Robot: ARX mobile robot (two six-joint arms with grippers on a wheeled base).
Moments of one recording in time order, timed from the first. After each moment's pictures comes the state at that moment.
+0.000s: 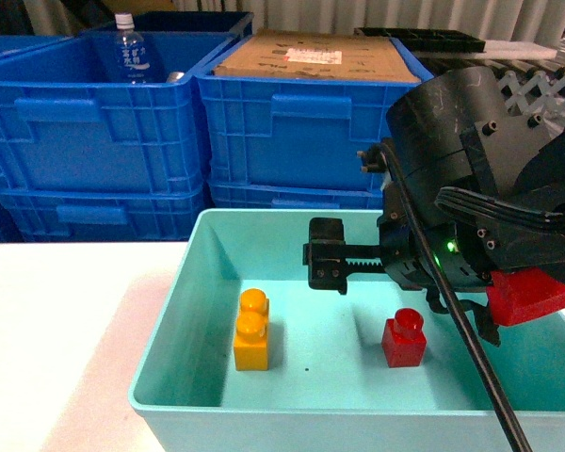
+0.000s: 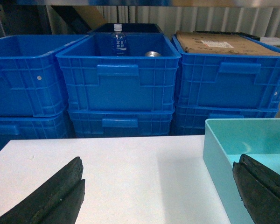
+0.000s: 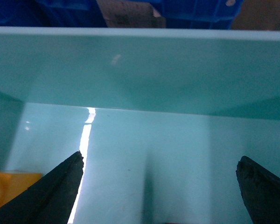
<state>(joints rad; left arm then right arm) 0.00 0.01 0.01 0.00 0.00 0.00 0.41 2.07 1.10 0.23 0.16 0.31</state>
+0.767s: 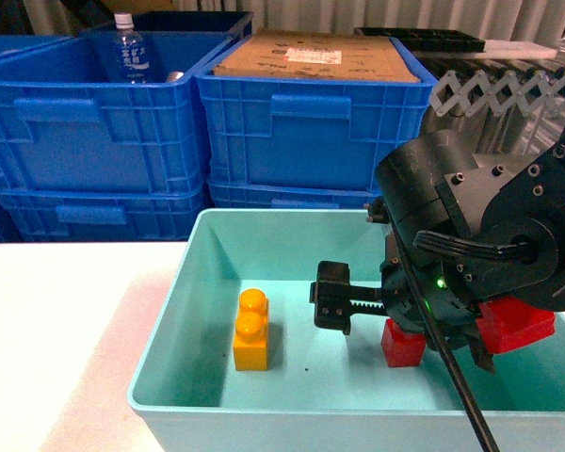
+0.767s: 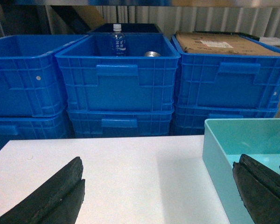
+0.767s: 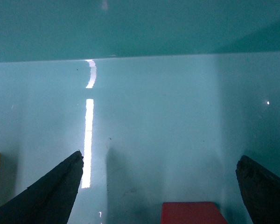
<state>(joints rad) 0.00 0.01 0.01 0.00 0.00 0.00 0.40 2.17 1.14 0.11 0.12 0.42</state>
